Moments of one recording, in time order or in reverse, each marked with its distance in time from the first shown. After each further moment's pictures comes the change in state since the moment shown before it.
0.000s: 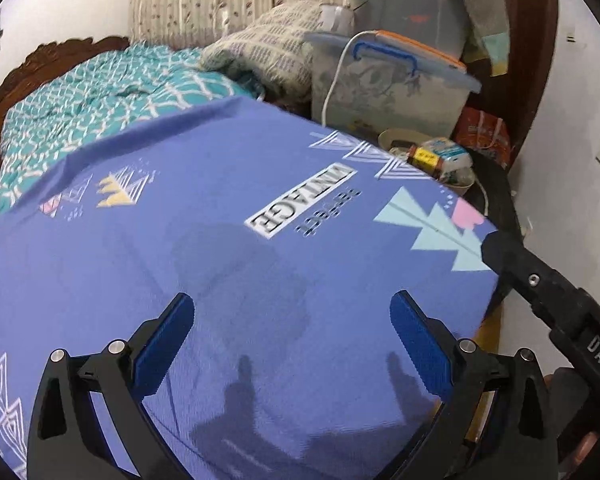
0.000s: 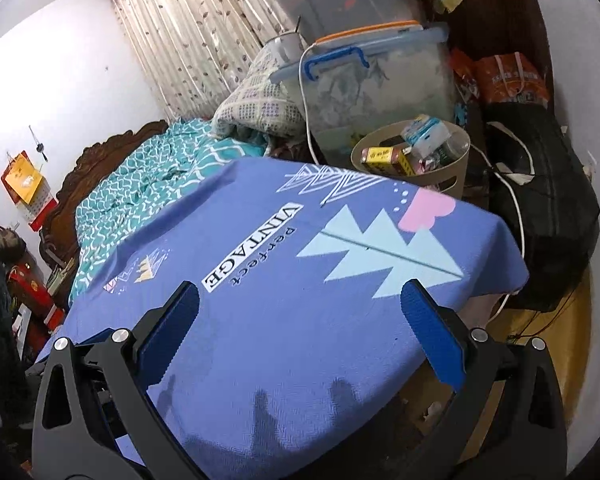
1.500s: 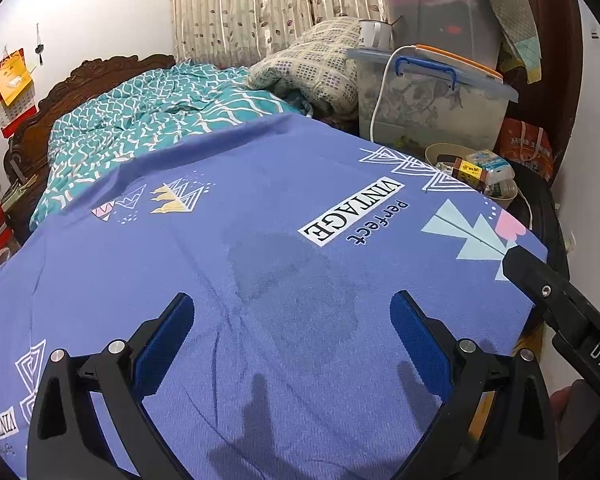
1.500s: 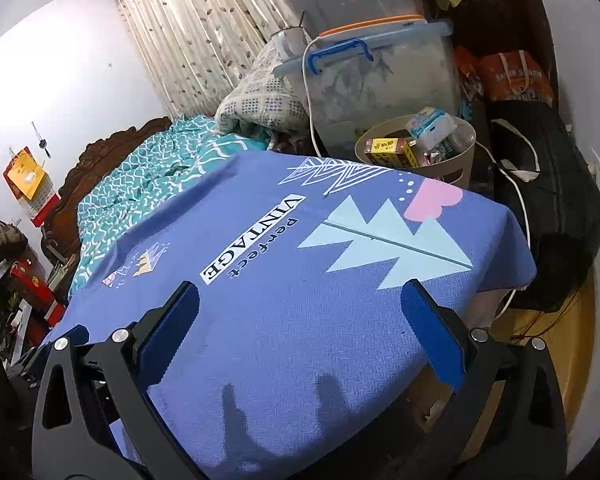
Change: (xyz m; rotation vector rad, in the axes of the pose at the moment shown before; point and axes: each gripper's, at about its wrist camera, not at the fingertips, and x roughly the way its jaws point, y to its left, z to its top) left arm -0.015 0.004 -0.007 -0.010 -0.081 0.189; right arm 0.004 0.000 -0.010 -0.006 -0.012 0.008
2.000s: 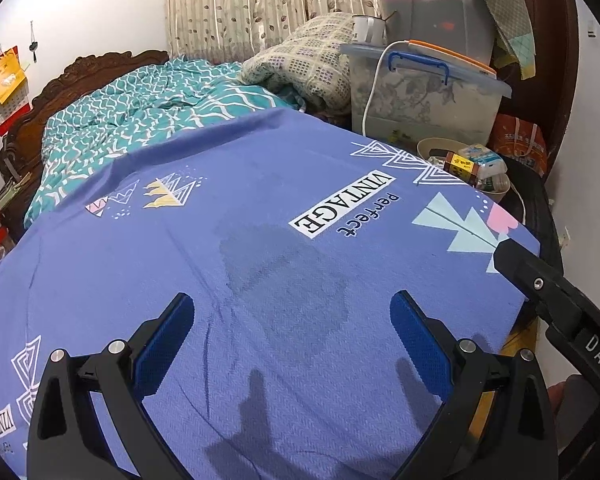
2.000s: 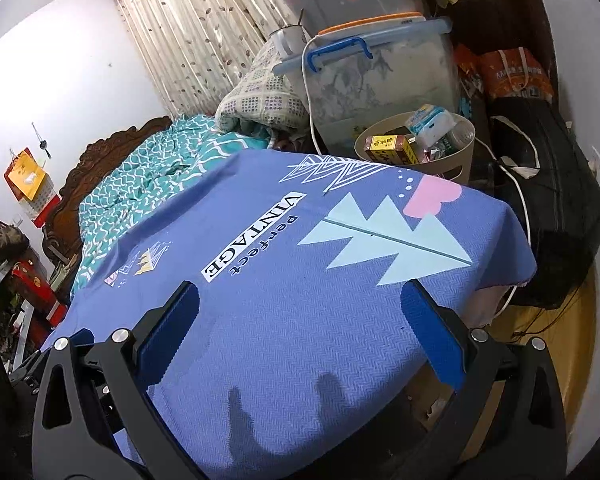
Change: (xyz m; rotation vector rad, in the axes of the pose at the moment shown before) left arm -0.002 -0.003 -0.004 0.003 0.019 -0.029; right arm -0.002 0.001 -0.006 0.004 0.005 0.002
